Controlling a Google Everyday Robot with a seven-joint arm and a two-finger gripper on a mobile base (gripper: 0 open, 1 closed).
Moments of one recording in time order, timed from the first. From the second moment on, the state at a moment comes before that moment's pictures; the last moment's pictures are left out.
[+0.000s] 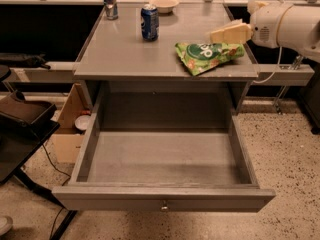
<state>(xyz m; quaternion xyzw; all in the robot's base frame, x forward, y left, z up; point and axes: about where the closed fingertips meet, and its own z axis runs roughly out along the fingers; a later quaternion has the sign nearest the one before) 0.691 -0.176 0.993 -0.33 0.70 0.16 0.61</state>
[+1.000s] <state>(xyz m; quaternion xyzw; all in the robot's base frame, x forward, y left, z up) 0.872 -0.100 0.982 -0.23 0.72 0.18 0.63</state>
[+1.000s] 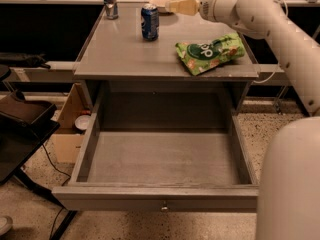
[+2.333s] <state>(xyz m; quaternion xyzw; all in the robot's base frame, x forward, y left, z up) 0.964 0.046 0.901 -0.24 0.70 0.24 0.62</state>
